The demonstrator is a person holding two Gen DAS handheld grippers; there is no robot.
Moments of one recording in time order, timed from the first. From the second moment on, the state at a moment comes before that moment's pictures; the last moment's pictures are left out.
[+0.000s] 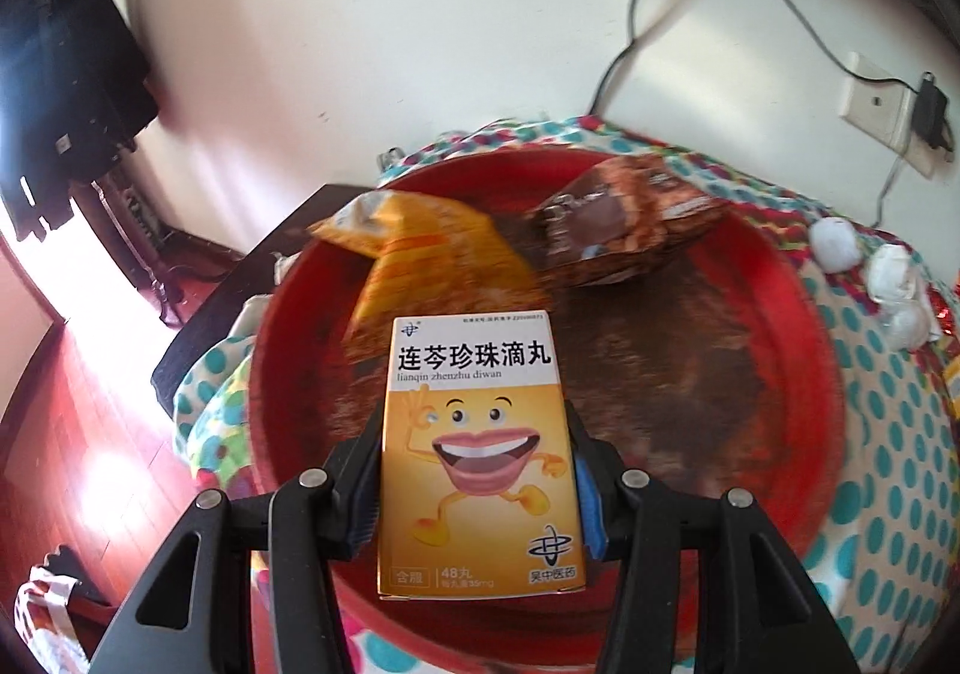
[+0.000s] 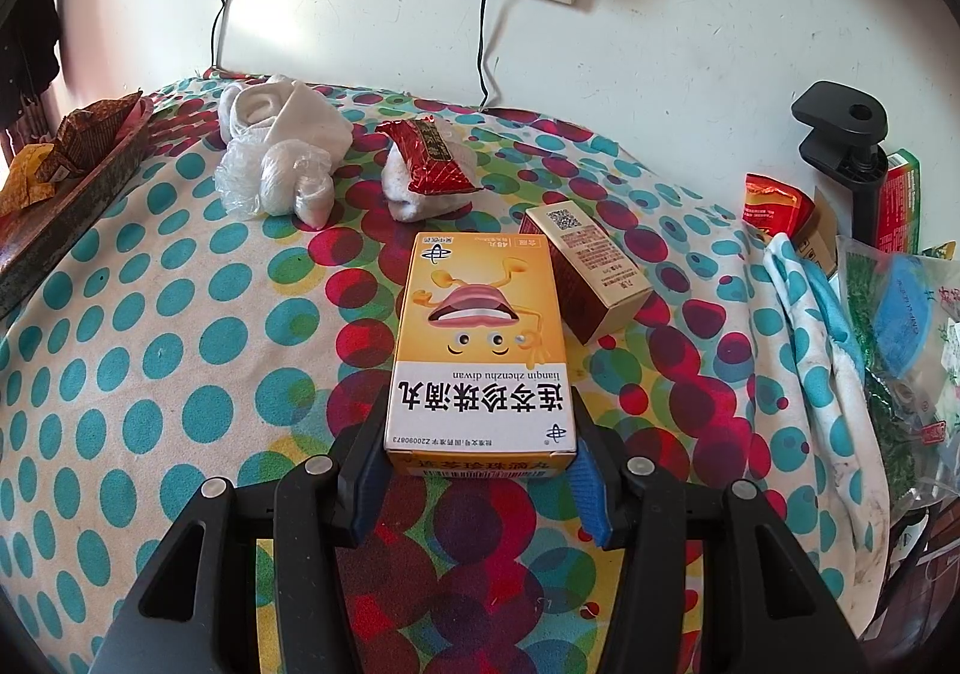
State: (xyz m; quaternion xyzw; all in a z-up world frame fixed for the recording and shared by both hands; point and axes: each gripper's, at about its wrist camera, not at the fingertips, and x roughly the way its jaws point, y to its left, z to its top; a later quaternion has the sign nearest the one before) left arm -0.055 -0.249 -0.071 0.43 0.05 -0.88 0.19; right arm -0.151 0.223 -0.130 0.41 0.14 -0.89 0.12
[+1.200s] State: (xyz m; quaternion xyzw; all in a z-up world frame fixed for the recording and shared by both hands) left arm -0.082 -0.311 -0.102 0.46 0.08 -0.85 0.25; right arm -0.152 0.224 -0.129 0.41 0.14 -0.89 0.12
